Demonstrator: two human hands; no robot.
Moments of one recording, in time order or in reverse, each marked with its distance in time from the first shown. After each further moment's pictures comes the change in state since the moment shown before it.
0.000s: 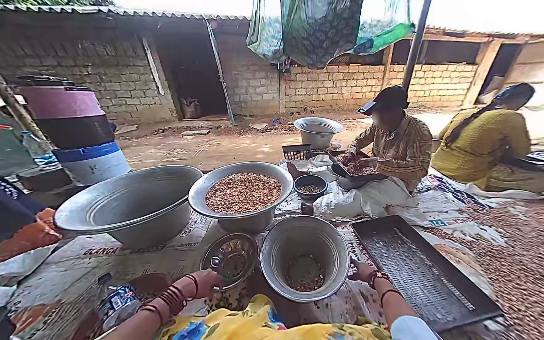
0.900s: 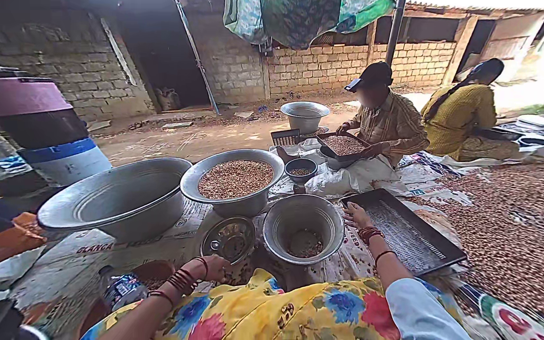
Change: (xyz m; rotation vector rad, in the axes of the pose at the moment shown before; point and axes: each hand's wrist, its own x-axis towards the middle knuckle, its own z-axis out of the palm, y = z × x) left_hand -0.019 0.035 -0.001 0.014 -0.010 0.057; right_hand -0.067 -0.059 -0.056 1.277 0.529 0.055
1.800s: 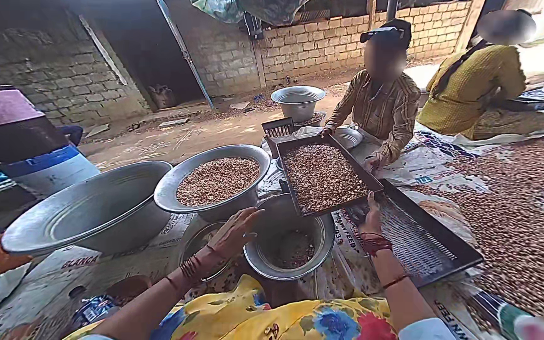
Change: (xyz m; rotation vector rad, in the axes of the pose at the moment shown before) left_hand 0.054 0.111 -0.096 -0.003 0.946 0.332; right_hand 0.011 -0.004 -0.032 0.651 0.331 -0.087
